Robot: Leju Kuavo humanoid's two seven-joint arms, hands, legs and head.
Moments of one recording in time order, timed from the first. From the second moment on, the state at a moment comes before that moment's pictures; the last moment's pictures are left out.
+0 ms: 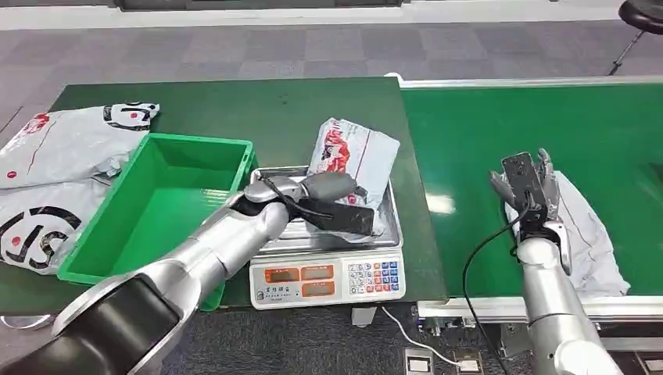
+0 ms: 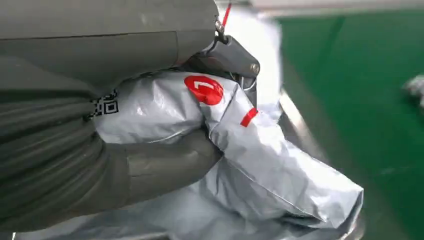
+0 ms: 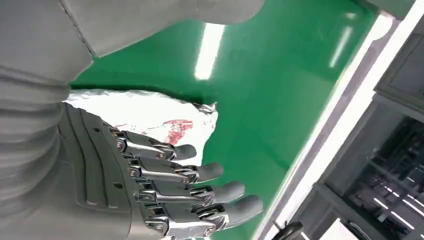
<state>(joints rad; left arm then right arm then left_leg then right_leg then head) -0.97 -0.20 -0.75 -0.54 -0.76 -0.20 -0.44 -0.57 -0.15 0.11 -0.78 0.31 -0.17 -0.19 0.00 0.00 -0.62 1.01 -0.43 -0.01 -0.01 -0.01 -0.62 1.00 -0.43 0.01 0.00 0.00</state>
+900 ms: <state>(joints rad) -0.94 -0.03 -0.65 -0.80 -1.05 0.20 -0.20 -0.44 -0.18 0.05 -0.93 0.32 -0.16 -0.19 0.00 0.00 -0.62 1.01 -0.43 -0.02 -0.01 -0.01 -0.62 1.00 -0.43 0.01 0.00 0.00</state>
